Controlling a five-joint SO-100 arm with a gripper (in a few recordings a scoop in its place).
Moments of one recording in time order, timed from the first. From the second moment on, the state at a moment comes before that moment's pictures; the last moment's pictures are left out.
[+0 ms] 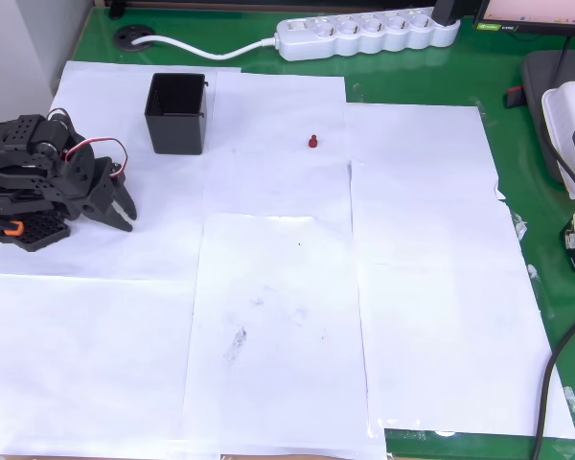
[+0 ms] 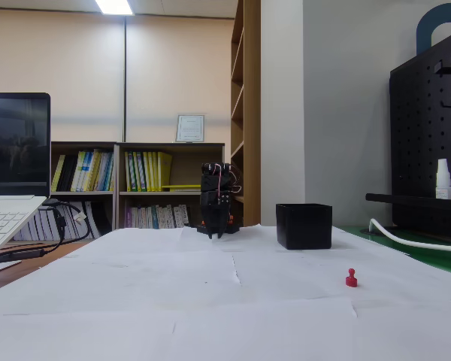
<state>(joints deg) 13.2 -10.7 4.7 80.8 -87.3</state>
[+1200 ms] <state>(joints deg) 2.4 80.4 51.7 11.3 -96.9</state>
